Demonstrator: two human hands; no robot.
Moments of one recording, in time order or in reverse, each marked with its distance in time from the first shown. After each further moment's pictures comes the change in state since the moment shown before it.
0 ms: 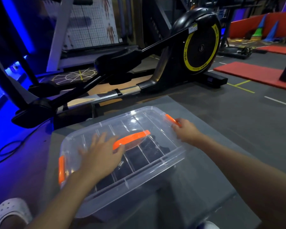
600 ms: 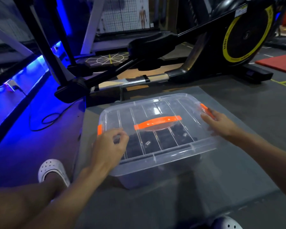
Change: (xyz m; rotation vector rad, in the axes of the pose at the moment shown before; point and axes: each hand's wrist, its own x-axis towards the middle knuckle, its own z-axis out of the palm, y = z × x) left_hand -0.059 -0.052 -0.008 -0.582 0.379 -0.141; right_hand -0.023 -0.009 0.000 0.117 -0.089 -0.090
